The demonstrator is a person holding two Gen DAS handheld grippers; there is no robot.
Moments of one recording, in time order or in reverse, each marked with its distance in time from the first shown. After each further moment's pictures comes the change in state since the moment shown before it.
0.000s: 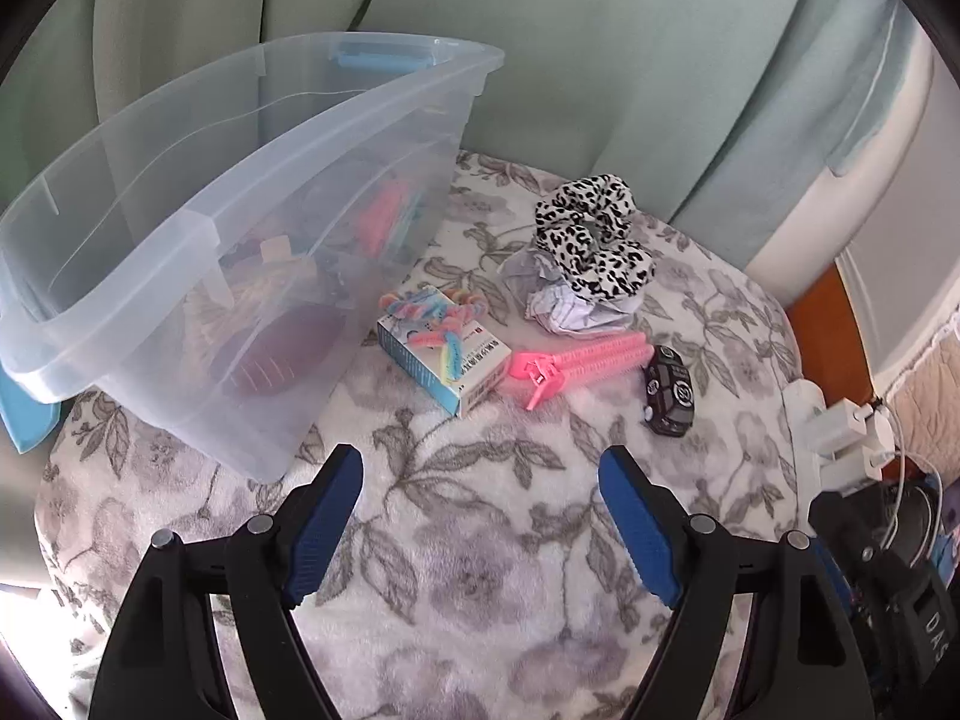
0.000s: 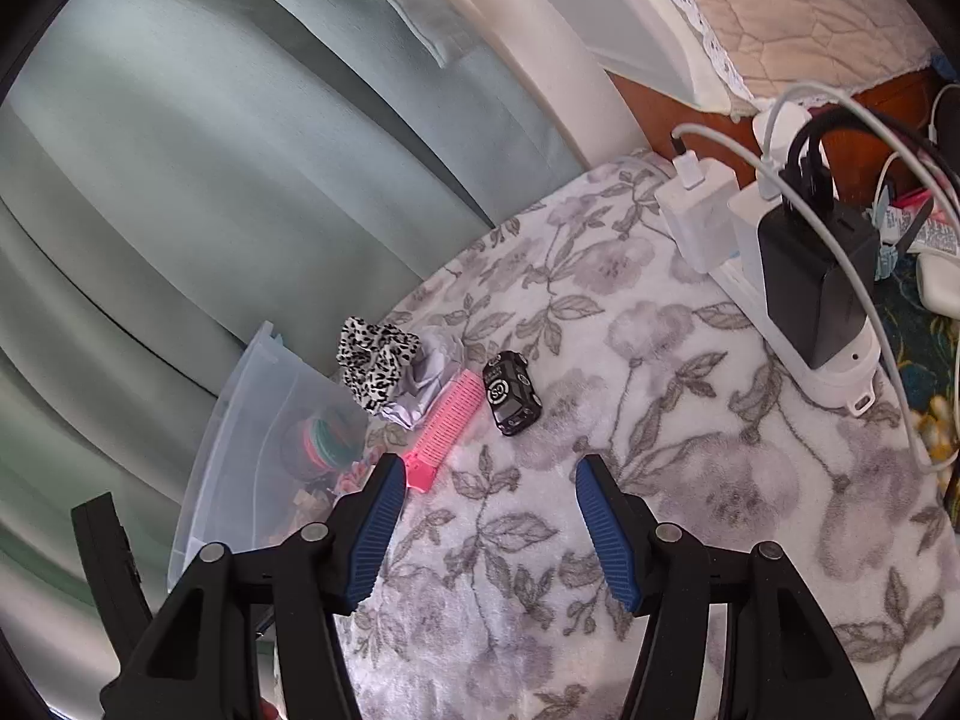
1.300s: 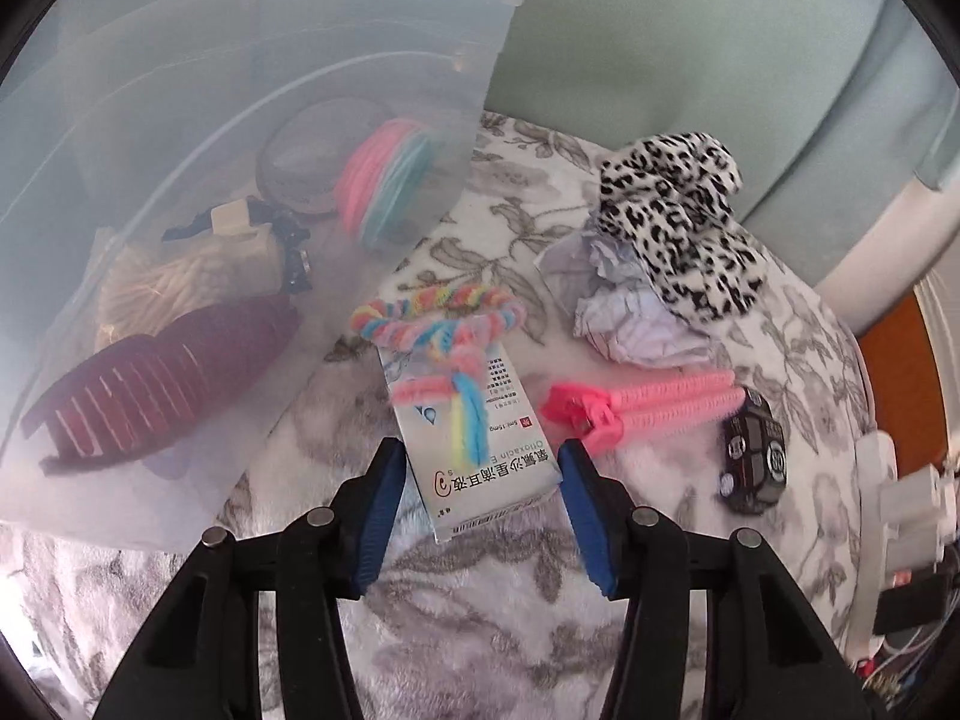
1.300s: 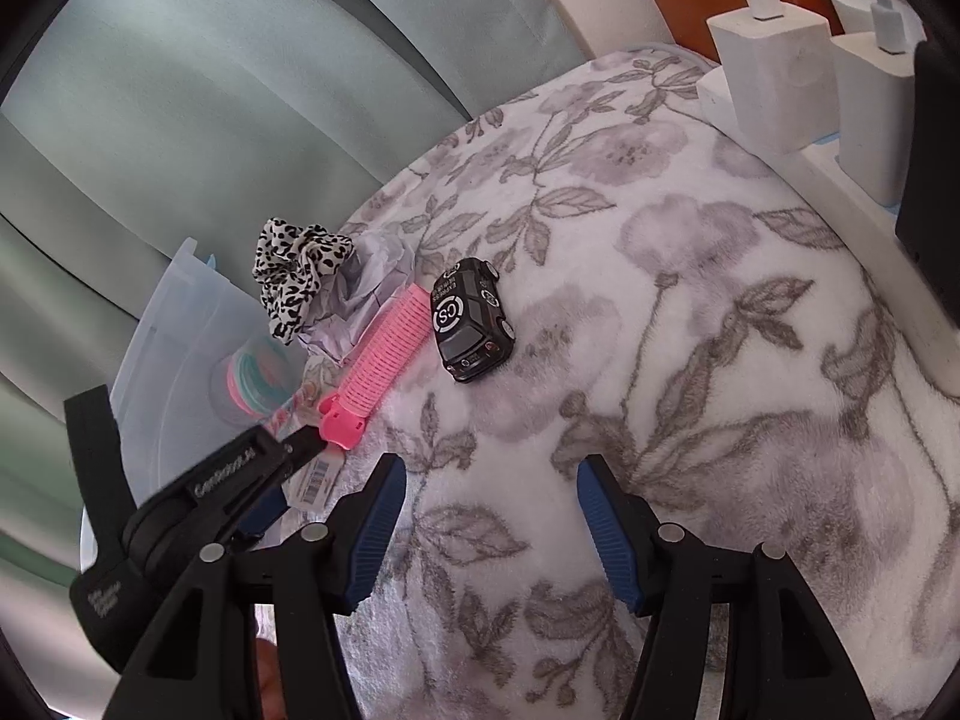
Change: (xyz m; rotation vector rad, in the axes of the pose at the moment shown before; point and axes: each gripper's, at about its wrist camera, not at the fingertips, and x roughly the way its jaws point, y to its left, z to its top) left arm 0.074 0.011 0.021 -0.029 0.037 0.040; right arm 0.086 -0.015 -0.008 -0.049 0.167 -0.023
